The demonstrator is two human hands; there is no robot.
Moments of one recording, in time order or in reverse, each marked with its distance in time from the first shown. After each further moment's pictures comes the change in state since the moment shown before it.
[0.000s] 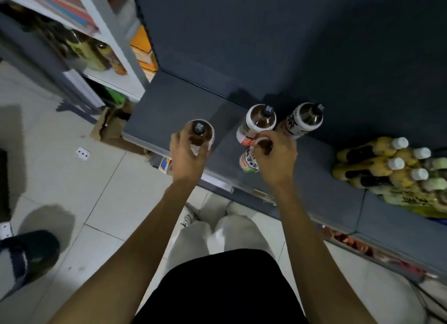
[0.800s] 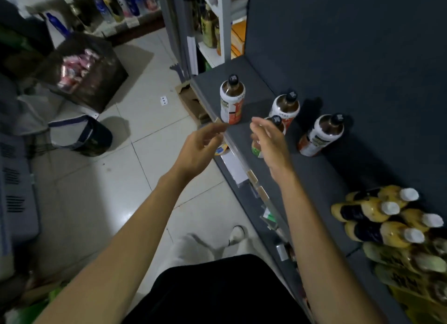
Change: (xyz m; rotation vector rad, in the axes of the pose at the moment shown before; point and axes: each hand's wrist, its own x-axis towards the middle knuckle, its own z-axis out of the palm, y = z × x) left_hand -0.236 0.081 0.049 -0.171 0.212 -0.010; right_hand -0.052 0.034 -0.123 0.609 -0.850 -0.177
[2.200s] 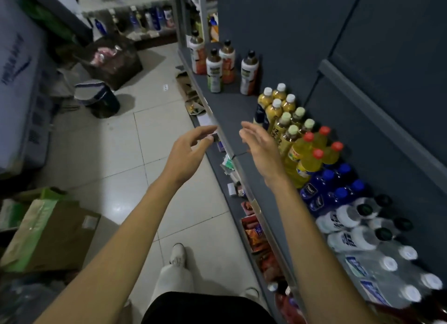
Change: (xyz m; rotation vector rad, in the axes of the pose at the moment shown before) left_hand -0.486 0.154 0.321 -0.001 0.304 0.088; right_hand -0.492 0.115 -0.294 -0.069 -0.194 -0.222
